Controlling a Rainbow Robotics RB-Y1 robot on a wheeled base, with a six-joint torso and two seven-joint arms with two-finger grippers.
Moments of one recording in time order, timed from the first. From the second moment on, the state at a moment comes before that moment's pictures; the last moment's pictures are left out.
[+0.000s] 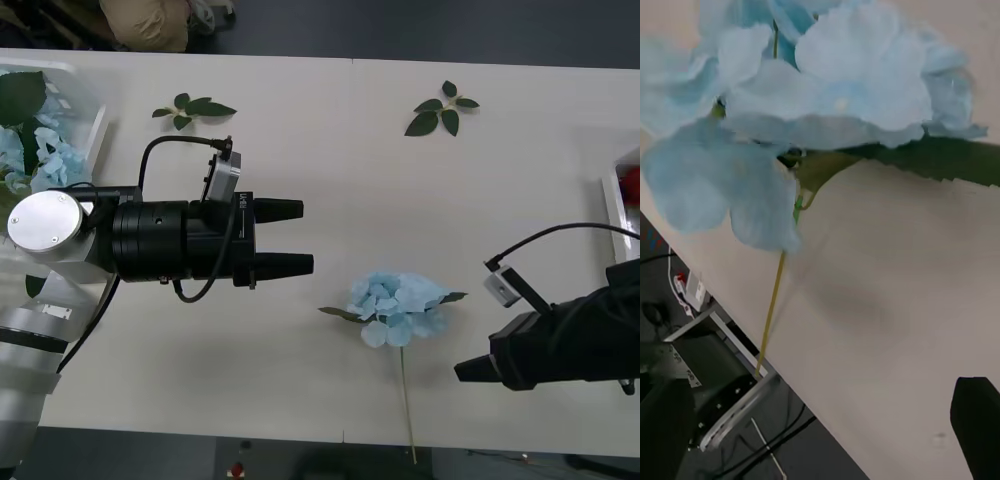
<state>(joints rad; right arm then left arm) -0.48 -1.40 1.08 -1.96 -1.71 0.52 1.77 -0.29 0.35 -0.07 -1.59 1.80 1.30 -2.67</state>
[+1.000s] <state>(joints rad) -0.46 -1.02 1.08 -1.76 -1.39 0.57 1.74 -0.29 0.35 -0.07 -1.59 1.80 1.30 -2.67</state>
